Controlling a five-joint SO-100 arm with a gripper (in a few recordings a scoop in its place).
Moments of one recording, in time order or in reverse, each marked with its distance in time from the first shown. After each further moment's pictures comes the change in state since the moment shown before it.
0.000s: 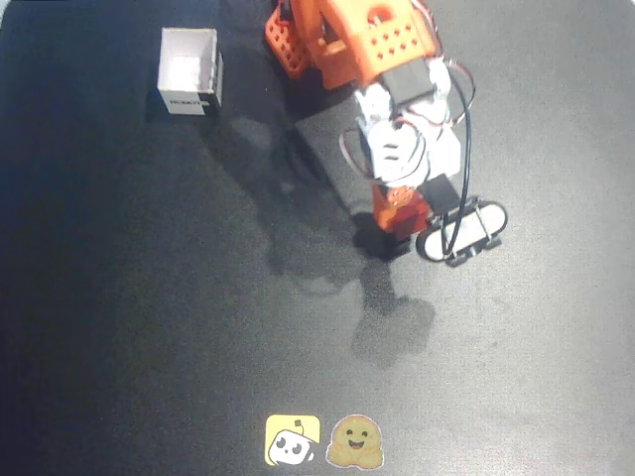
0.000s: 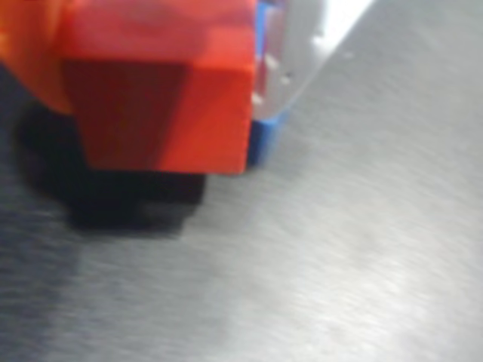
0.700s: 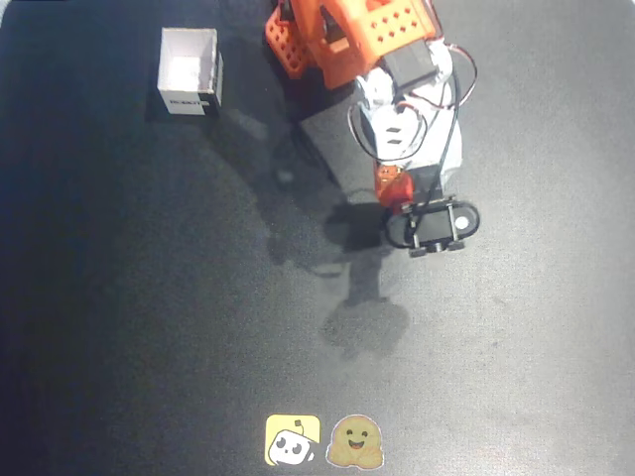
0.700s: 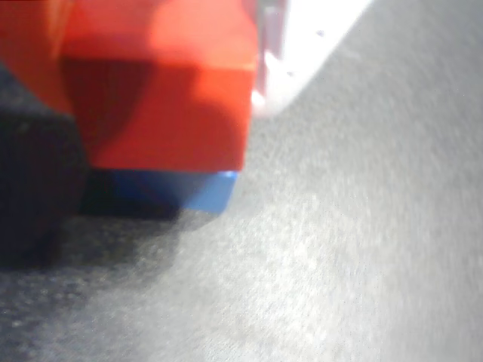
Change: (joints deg) arm -2.6 6.4 4.0 3.0 23.5
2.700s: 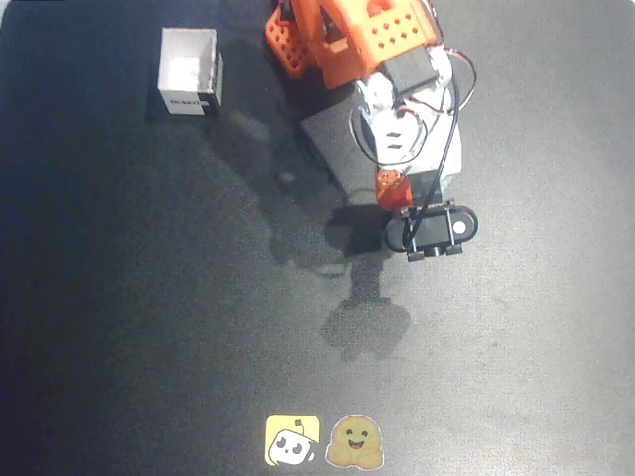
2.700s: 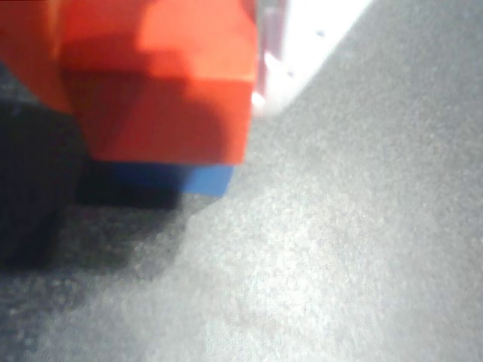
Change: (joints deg) arm 0.3 -0.7 1.8 -2.8 -0.2
